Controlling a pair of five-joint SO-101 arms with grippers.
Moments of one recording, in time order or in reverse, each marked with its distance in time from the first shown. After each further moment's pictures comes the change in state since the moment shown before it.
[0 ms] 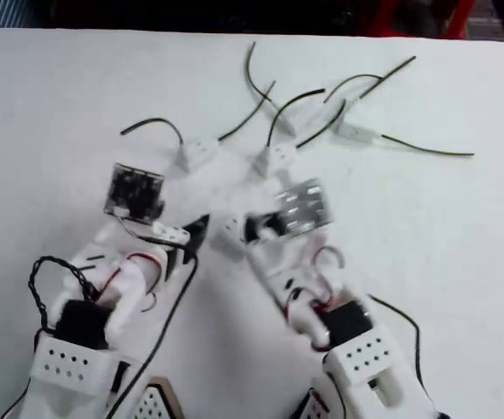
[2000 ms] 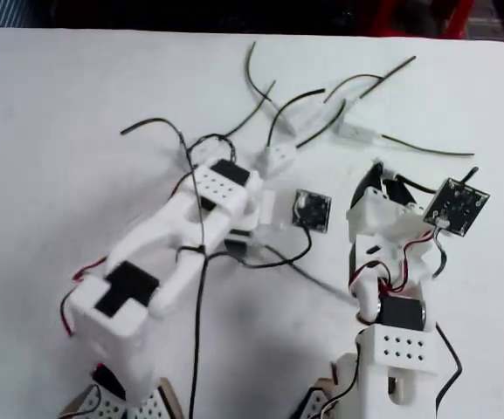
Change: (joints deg) left arm 16.2 93.0 -59.9 10.4 -67.5; right arm 30.1 0.0 -1.3 -10.3 -11.2
